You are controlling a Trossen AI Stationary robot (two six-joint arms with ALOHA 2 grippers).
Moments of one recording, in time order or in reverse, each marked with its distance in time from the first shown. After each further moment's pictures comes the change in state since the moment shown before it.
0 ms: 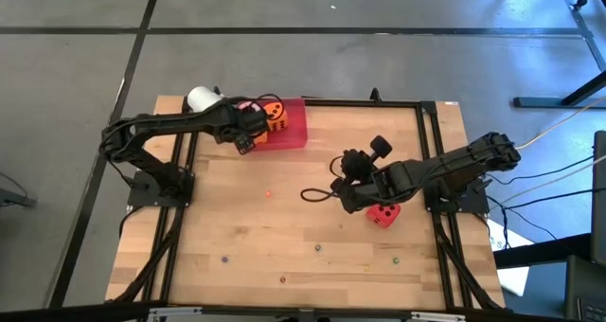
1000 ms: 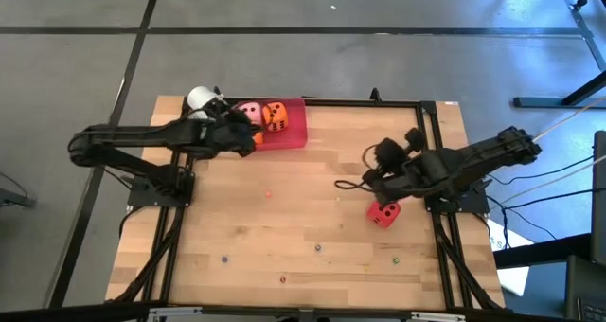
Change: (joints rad) left arm -0.288 -0.320 -0.039 0.202 -0.232 0.024; right arm 0.047 -0.213 -0.032 -0.399 -0.117 0.271
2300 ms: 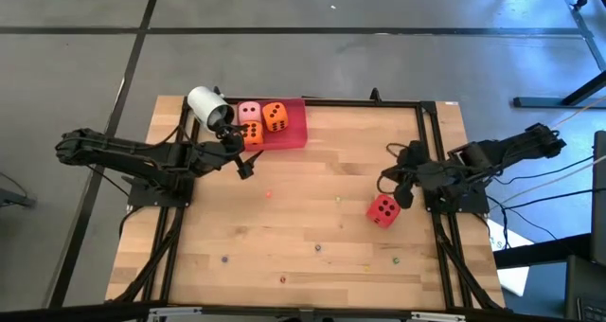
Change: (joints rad) left arm -0.141 -0.251 -0.447 0.694 0.148 0.220; right arm 0.015 -0.494 -0.414 0.512 -0.440 -0.312
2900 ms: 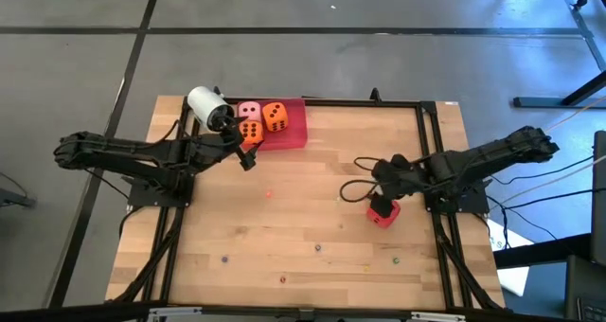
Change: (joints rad) left arm 0.081 0.000 0.000 0.098 -0.002 0.034; right arm -0.081 0.282 0.000 -0.002 -0.201 0.105
